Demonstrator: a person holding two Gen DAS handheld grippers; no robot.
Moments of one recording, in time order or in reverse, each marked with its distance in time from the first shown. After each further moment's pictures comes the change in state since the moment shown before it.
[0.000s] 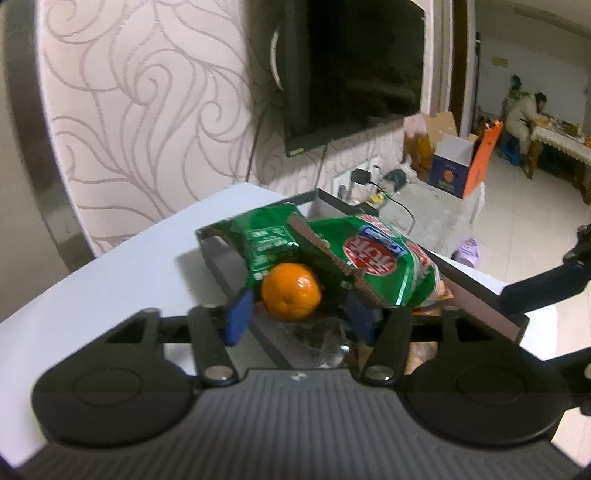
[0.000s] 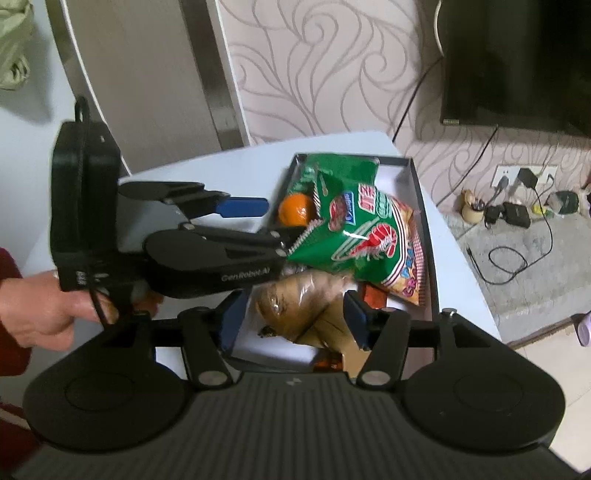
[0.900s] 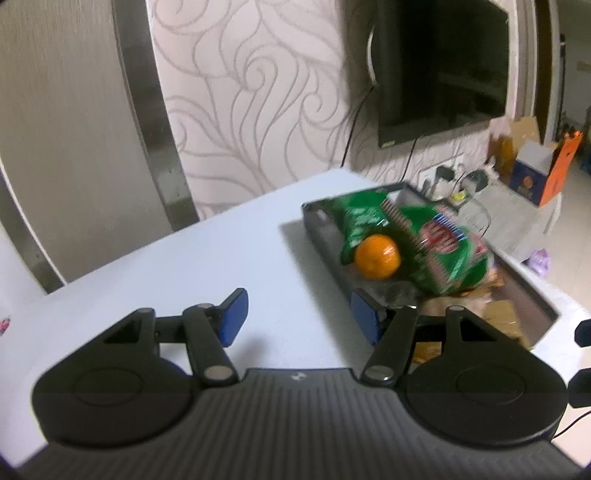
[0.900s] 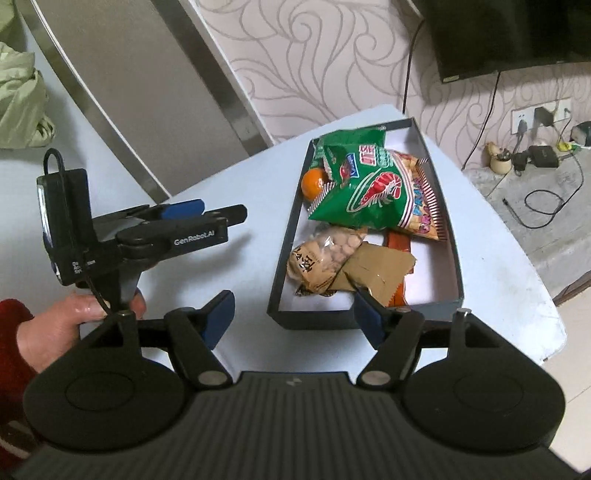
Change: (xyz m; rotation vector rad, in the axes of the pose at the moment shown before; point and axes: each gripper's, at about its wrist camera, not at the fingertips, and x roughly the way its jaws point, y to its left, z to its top) left arm -0.067 0.004 -0.005 -0.111 0.046 0.275; right arm -0.046 -0.025 -0.047 0.220 -0.020 0.178
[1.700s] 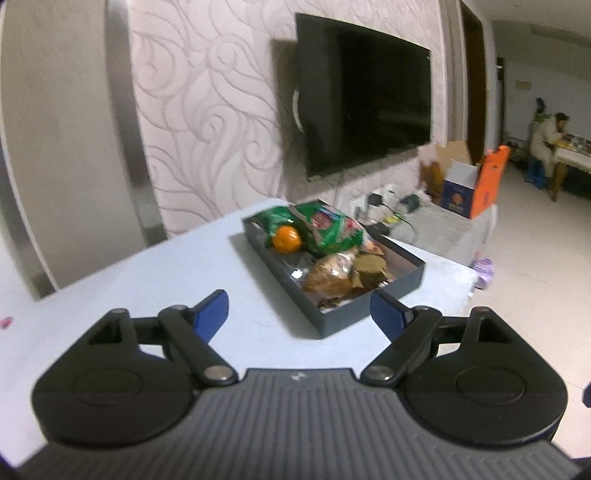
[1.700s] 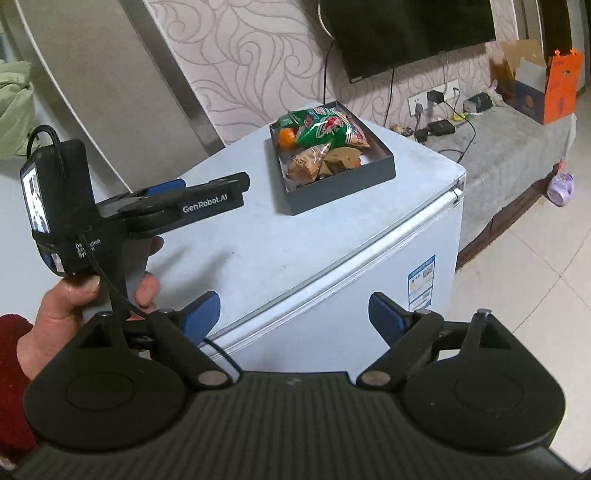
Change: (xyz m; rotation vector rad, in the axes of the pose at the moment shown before) left arm -0.150 -0.028 -0.075 0.062 -0.156 -0.119; right arm -0.128 0.133 -0.182 0.175 -0.129 -0.266
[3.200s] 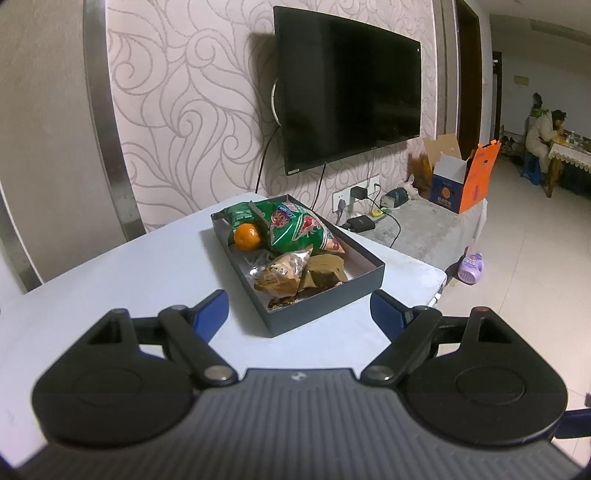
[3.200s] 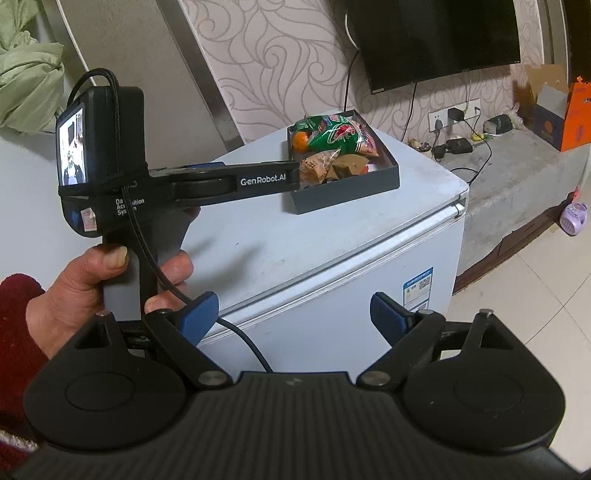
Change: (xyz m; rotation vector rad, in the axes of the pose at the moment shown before) left arm 0.001 -0.052 0.011 -0.006 0.038 -0.040; right arm -0.020 -0.016 -0.005 -0.093 -0.012 0.049
